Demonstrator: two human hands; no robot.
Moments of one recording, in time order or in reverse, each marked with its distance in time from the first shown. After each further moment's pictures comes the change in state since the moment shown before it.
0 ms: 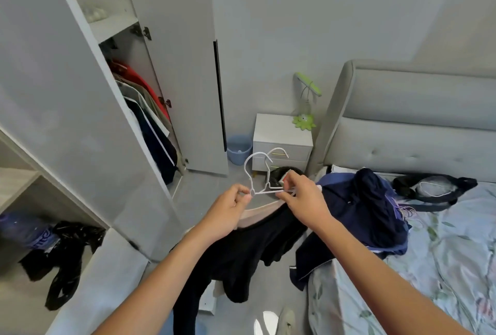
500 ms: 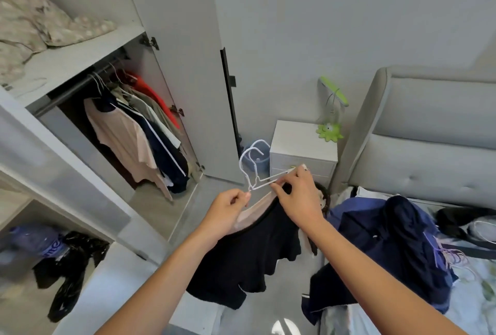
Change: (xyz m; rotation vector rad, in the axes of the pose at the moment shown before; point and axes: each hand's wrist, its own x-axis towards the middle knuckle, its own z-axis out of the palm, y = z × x) left_hand 0.145 0.045 0.019 -0.111 0.206 -0.178; right_hand 0.166 0.069 -0.001 0.039 0.121 -0.086
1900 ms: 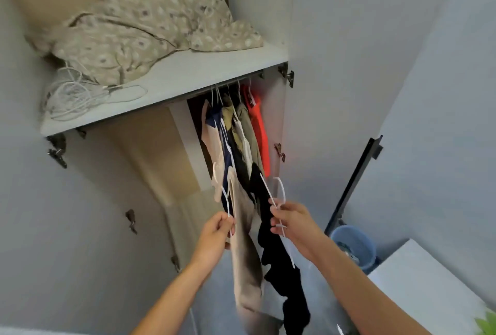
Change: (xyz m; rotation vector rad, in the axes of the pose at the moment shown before) left_hand 0.315 -0.039 -0.156 -0.410 0.849 -0.374; right_hand 0.437 -0.091 0.252 0.917 -1.186 0.408
